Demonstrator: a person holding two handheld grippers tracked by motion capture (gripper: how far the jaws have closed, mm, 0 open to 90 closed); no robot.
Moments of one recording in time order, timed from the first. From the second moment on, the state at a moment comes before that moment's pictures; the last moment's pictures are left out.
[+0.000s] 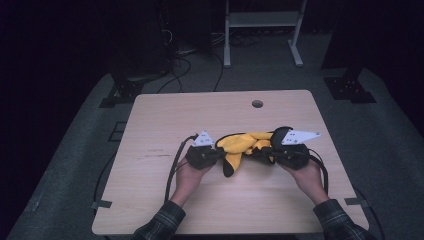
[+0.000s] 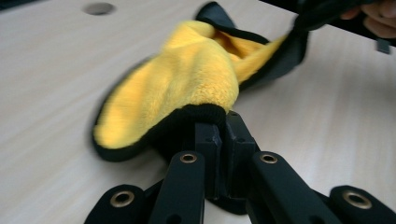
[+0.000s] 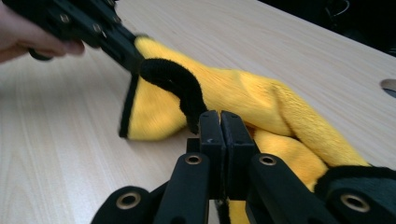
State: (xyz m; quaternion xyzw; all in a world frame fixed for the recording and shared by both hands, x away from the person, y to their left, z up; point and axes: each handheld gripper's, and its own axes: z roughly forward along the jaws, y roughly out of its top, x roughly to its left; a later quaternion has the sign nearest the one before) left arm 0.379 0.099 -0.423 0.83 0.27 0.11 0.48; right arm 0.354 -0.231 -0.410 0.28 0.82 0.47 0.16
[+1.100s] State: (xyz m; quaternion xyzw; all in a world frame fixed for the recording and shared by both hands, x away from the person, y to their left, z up) left arm 0.401 0.201 -0.425 0.81 0.35 0.20 0.42; right arm 0.352 -0.301 -0.428 0.36 0.81 0.43 0.19
